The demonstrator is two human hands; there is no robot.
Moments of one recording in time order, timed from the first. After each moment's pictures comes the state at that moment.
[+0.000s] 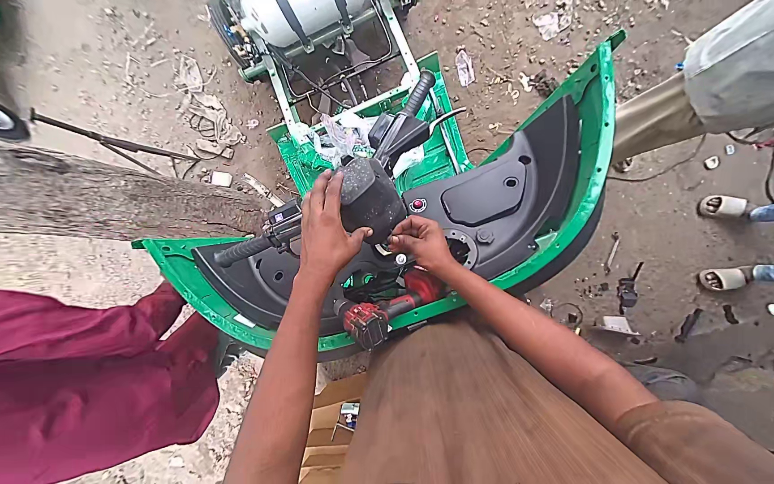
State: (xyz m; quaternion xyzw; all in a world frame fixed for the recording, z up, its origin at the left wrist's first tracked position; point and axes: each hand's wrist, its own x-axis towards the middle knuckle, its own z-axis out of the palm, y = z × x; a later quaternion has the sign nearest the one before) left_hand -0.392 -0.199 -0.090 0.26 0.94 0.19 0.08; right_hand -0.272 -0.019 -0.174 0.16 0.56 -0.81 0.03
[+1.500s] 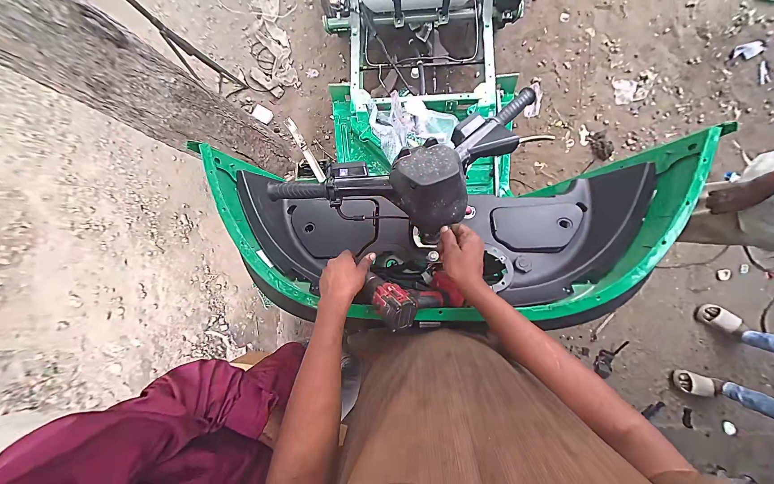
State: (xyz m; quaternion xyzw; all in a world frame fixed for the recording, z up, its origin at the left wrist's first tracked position) left_hand -0.297 -0.294 -0.125 -0.17 0.91 0.14 0.36; right_hand -0.273 -0.053 -0.149 0.25 0.78 -0.56 0.10
